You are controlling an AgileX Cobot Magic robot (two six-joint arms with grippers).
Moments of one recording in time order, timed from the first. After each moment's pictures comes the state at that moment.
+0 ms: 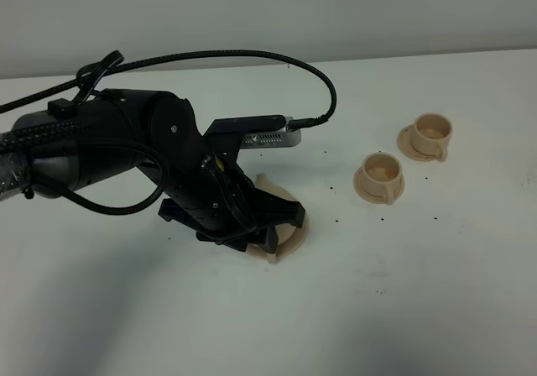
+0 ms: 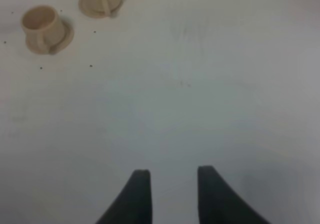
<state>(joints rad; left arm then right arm) -0.58 1.81 -1.18 -0.29 0.72 -0.12 0.07 0.06 -0.48 0.05 1.08 -0.05</state>
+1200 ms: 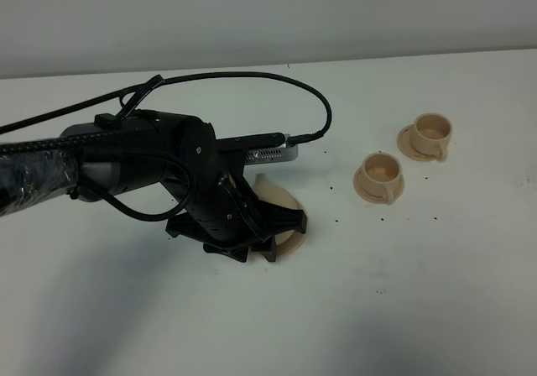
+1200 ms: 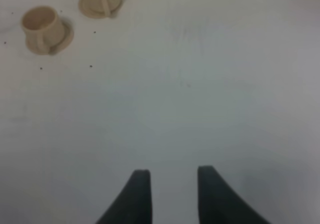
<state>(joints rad) -0.58 1.93 -1.18 -0.24 0.64 -0.25 0.07 0.06 -0.48 0.05 1.07 -0.05</state>
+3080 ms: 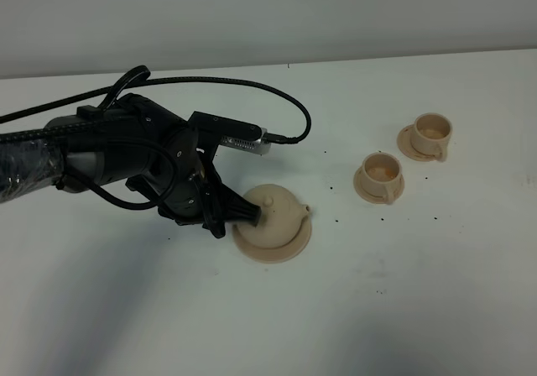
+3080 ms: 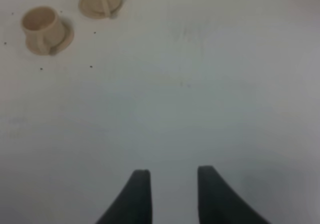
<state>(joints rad) -0.52 1.93 -1.18 0.16 0.60 -0.25 0.07 0.06 -0.48 0.05 1.07 -0.05</state>
